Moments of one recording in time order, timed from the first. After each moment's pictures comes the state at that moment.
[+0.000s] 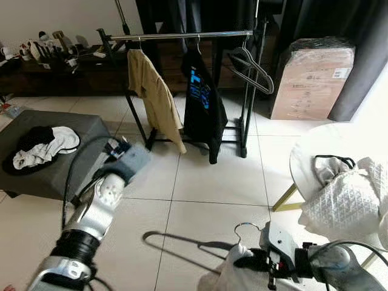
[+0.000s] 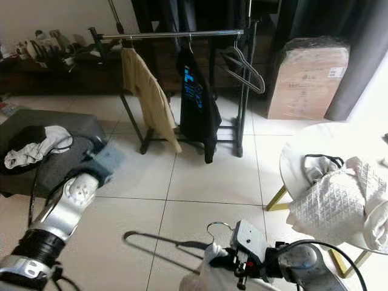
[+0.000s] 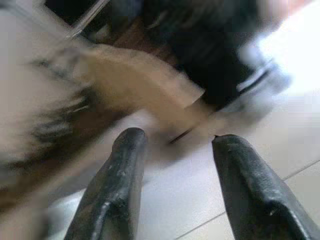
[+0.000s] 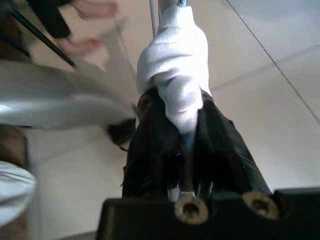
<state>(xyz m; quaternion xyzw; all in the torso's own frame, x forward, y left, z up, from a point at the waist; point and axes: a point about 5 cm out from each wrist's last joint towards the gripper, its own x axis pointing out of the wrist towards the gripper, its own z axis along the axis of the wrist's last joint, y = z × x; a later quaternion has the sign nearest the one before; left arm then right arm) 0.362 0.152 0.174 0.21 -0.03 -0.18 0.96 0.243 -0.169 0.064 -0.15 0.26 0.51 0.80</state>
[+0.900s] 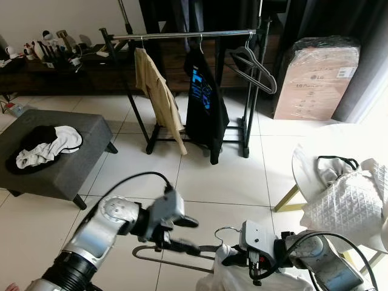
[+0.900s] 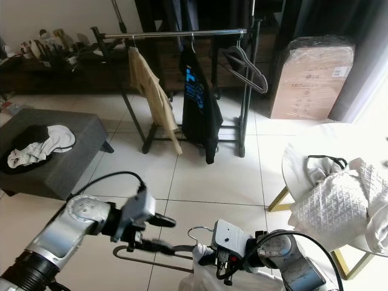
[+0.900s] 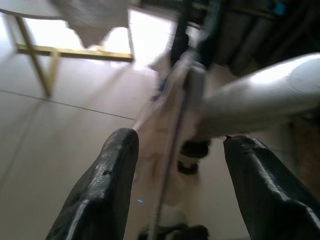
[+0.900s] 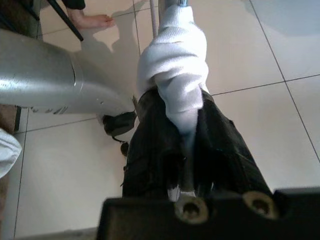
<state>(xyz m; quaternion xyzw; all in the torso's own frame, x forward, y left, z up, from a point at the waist) 0.281 0.115 0.119 0.21 0.18 -0.69 0.67 0.255 -0.145 0.067 -0.21 0.25 0.58 0.75</state>
